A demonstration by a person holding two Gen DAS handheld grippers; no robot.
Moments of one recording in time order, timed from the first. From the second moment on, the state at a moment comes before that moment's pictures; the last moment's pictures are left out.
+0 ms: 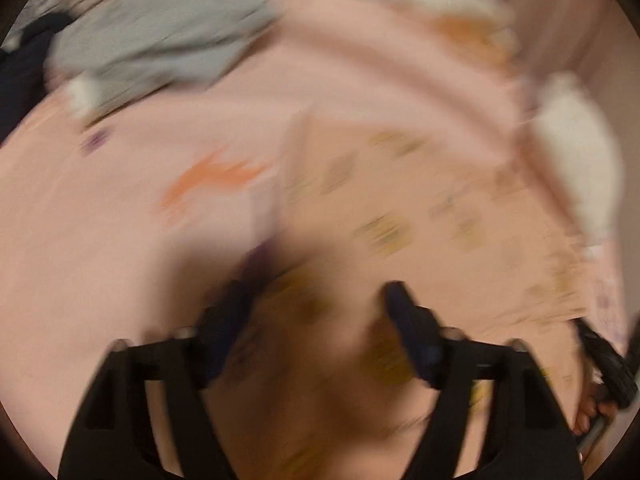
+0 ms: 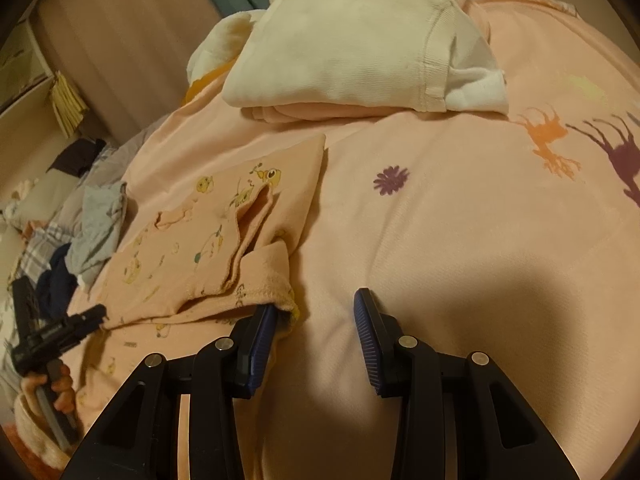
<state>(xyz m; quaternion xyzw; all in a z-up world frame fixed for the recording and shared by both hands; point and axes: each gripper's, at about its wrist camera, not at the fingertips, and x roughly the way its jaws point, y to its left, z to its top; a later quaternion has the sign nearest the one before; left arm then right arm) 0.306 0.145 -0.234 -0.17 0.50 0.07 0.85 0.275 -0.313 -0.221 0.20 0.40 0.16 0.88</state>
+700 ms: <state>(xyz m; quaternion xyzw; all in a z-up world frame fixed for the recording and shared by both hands) 0.095 0.139 -0.225 -0.29 0.52 -0.07 0.80 0.123 -0.336 -0.218 0.28 0.51 0.24 0.78</state>
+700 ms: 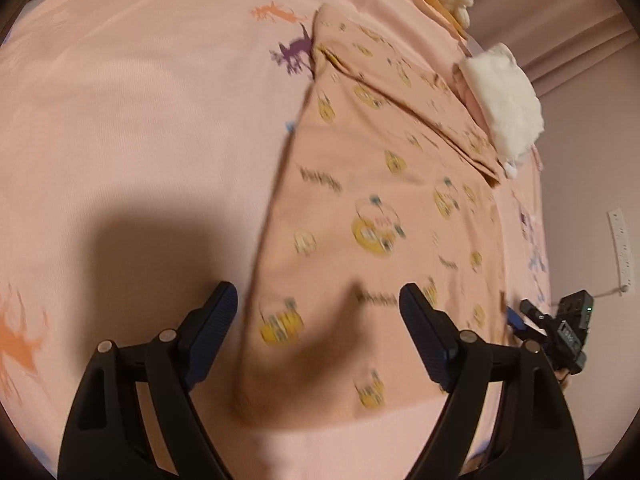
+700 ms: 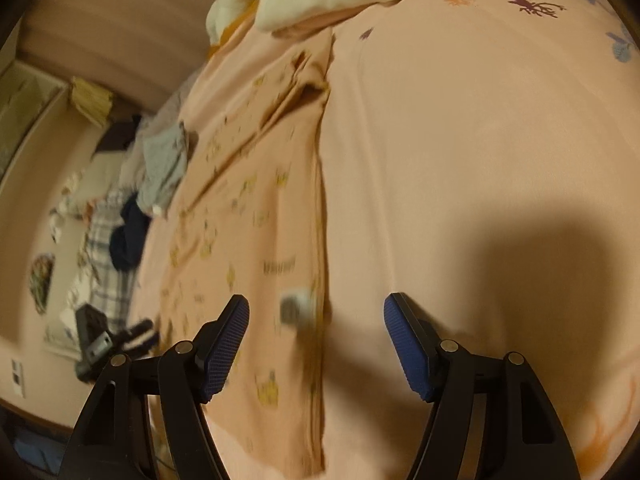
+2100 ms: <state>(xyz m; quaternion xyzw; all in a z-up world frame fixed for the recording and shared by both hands) 0.036 0.089 -0.238 -0.40 0.46 -0.14 0.78 0.042 -0.305 -0.232 0.39 0.49 0.24 0.74</state>
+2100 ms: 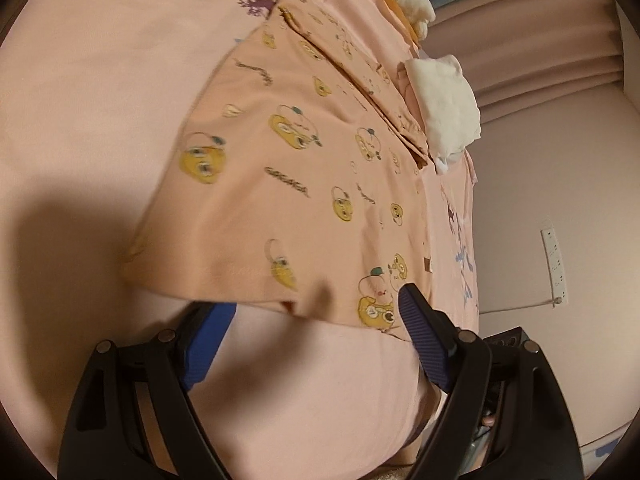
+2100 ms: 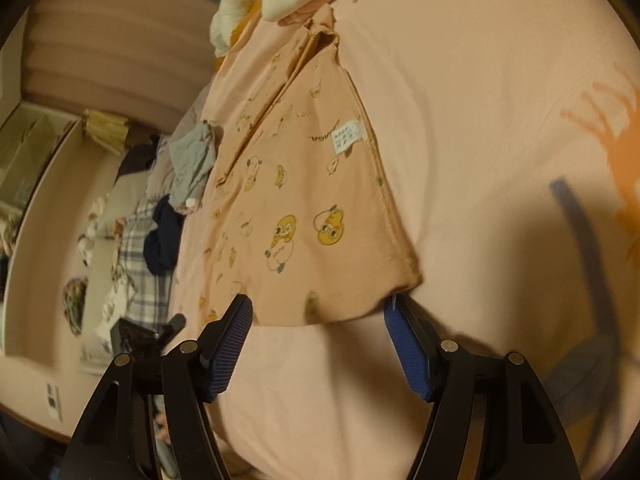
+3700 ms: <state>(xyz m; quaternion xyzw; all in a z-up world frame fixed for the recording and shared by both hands) 0.077 0.078 -0.168 -0.21 0.37 0.01 0.90 0.068 -0.293 -0.182 0.35 0.40 0.18 0.83</state>
